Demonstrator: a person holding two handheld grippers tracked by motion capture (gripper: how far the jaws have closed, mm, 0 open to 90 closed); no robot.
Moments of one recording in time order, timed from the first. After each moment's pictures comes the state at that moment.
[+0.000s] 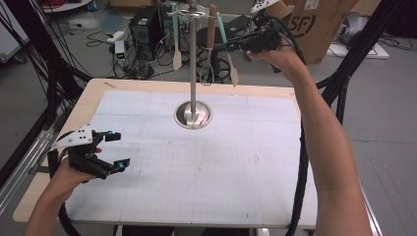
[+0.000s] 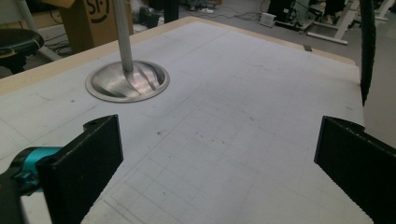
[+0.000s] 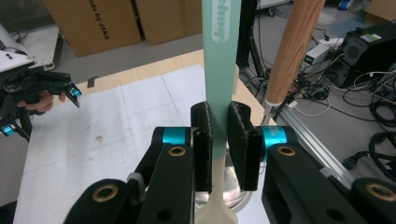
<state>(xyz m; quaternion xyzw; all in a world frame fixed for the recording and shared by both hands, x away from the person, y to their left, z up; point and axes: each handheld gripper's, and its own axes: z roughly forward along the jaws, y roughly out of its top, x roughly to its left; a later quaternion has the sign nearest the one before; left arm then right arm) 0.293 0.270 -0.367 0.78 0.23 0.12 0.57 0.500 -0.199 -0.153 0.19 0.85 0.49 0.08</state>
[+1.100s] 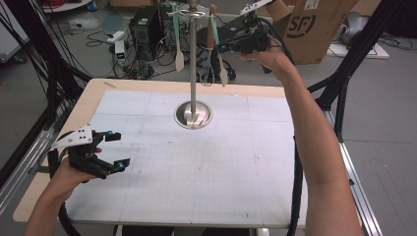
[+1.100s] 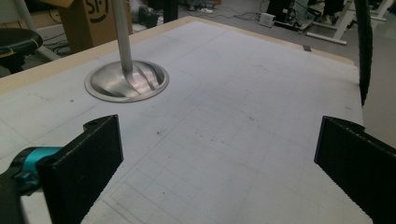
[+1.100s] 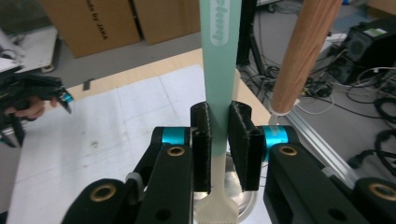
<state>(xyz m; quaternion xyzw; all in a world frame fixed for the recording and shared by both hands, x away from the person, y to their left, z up) 0.293 0.270 -0.368 0.78 0.23 0.12 0.57 0.513 -0.179 -0.164 0.20 0.85 0.48 0.08</state>
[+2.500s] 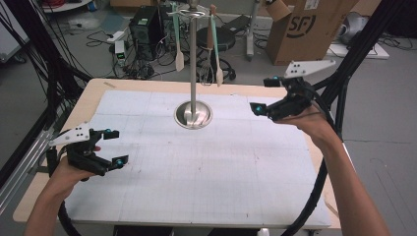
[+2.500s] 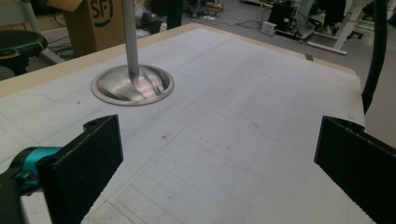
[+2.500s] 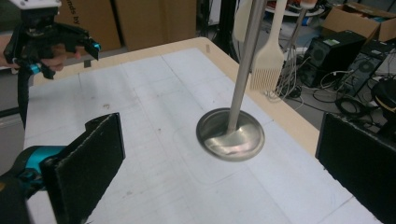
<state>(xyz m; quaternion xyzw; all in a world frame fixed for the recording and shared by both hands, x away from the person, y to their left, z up) 0.297 0.275 -0.369 0.77 0.24 0.11 0.59 0.363 -0.264 -0.227 0.22 0.82 0.51 0.15</state>
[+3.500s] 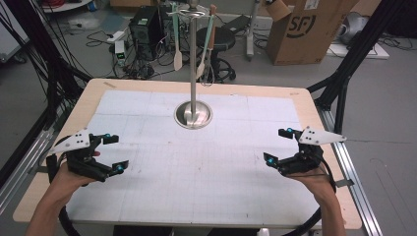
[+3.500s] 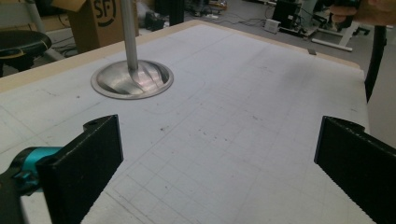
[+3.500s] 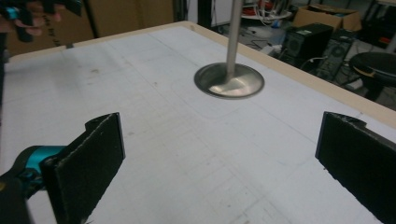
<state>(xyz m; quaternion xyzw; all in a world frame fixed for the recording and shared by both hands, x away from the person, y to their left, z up) 0.286 0.276 -0.381 0.77 0.25 0.12 0.58 0.290 -0.313 -0.351 0.27 0.78 0.54 0.19</state>
